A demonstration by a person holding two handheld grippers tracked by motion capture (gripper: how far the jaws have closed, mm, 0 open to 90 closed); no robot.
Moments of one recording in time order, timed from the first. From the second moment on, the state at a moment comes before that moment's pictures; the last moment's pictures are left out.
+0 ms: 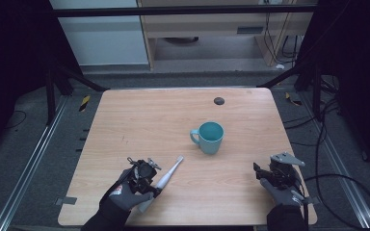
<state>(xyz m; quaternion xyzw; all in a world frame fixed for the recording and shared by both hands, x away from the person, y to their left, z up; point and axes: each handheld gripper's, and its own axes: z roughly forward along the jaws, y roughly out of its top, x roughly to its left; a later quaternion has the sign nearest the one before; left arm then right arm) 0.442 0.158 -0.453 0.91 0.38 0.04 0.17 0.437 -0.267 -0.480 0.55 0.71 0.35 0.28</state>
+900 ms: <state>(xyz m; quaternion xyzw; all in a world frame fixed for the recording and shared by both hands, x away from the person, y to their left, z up) 0.448 0.150 -0.462 0.91 0.39 0.02 0.13 0.438 -0.265 -0.481 0.55 0.71 0.35 0.27</state>
